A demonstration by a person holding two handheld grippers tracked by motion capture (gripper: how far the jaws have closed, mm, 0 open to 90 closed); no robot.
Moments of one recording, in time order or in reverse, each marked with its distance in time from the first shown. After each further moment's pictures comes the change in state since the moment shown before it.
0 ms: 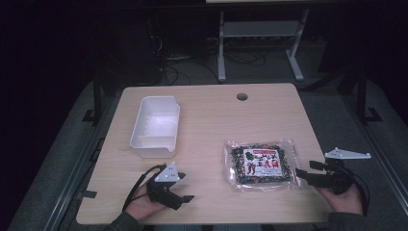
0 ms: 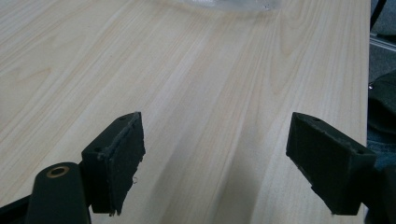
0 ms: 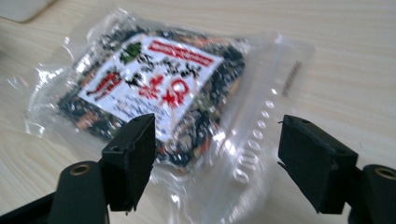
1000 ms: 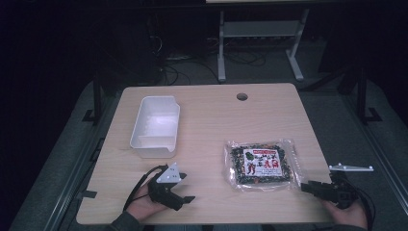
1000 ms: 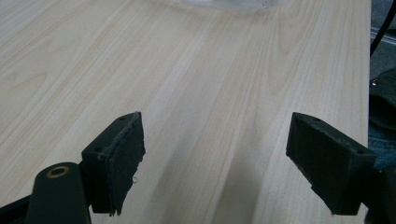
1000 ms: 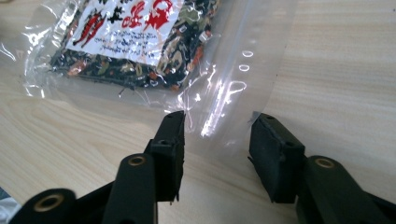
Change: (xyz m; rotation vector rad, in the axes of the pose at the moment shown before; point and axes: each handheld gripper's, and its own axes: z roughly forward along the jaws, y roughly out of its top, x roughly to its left) left arm -0.003 0.002 0.003 0.009 0.002 0.025; right arm -0.009 -0.039 0.001 0.122 0.052 0.200
